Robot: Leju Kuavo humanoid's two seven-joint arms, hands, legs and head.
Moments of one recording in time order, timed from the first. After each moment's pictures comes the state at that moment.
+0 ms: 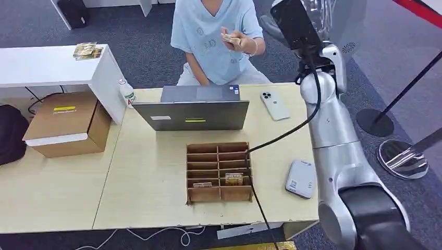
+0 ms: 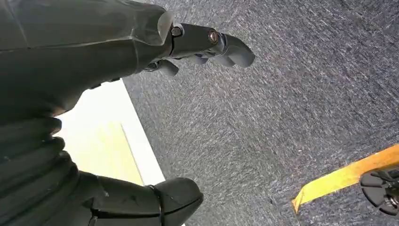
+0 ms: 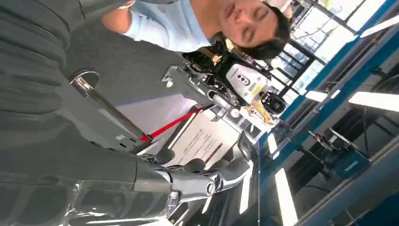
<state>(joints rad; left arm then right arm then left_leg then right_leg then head) -0.05 0.07 0.77 -0.19 -1.28 -0.14 0.05 -0.97 0.08 0.18 -1.12 0.67 -0.21 -0.11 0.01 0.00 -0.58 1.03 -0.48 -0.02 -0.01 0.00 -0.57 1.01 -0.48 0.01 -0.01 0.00</state>
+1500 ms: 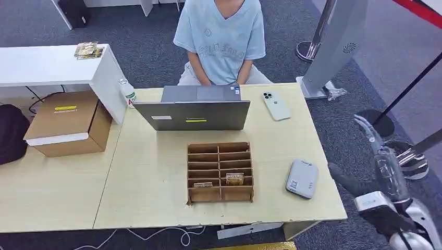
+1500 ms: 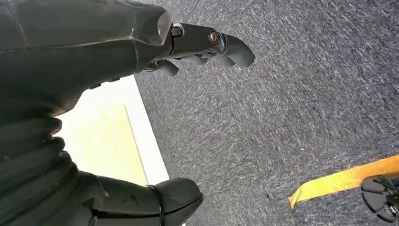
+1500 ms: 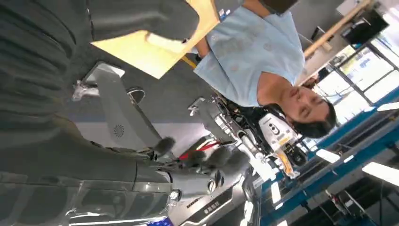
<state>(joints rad) -0.04 0.05 0.87 -0.19 -1.29 -0.10 0.08 0.15 -0.37 -0.03 -1.98 0.44 -0.06 -0.30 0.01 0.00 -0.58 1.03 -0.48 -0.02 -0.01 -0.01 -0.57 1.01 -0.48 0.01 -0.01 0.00</state>
